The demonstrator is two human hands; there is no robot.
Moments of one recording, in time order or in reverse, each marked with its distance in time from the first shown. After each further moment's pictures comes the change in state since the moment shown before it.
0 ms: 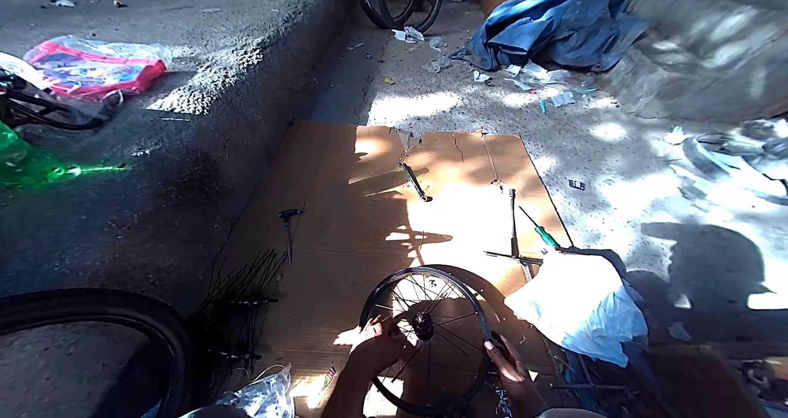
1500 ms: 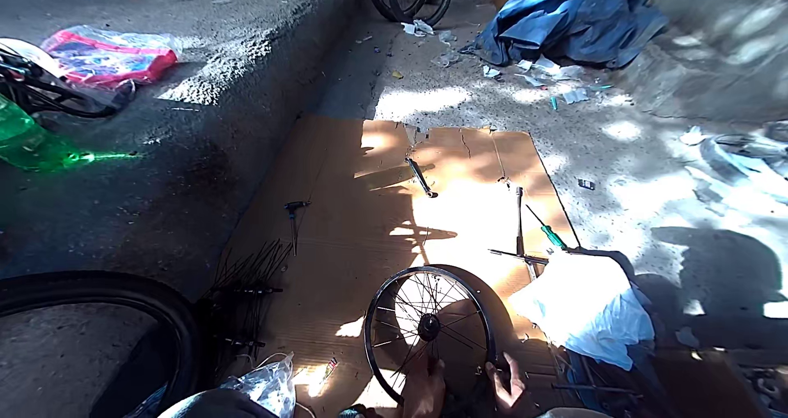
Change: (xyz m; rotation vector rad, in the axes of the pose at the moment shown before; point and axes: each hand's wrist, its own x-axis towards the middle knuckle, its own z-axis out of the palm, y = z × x) left_hand -0.045 0.066 0.109 -0.741 0.064 -0.218; right_hand -0.033 0.029 -0.006 -0.531 0.149 -0.214
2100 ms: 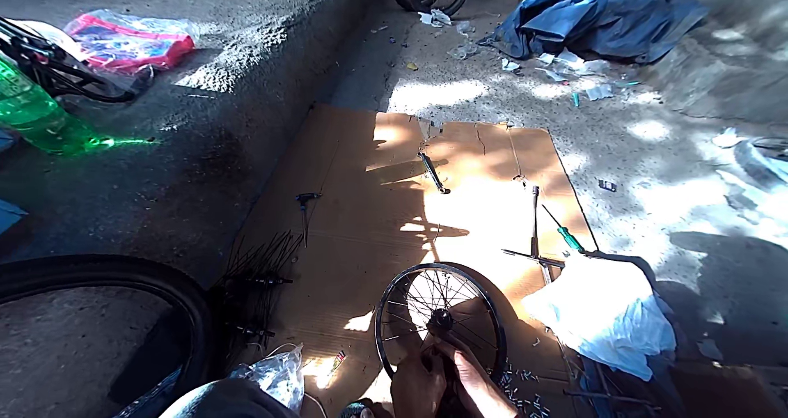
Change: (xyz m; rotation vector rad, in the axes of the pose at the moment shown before) left_hand -0.018 0.021 -0.029 0.417 0.226 -0.087; right_hand 0.005 -0.101 0.072 0.808 -0.610 0.282
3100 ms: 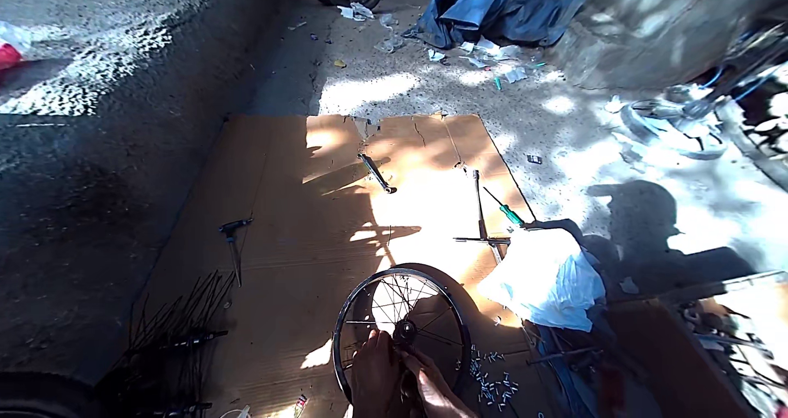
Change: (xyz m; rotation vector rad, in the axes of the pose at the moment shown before) left_hand 0.068 0.003 0.002 0.396 0.104 0.433; right_hand -0.008 0.015 0.007 -0.028 0.082 0.000
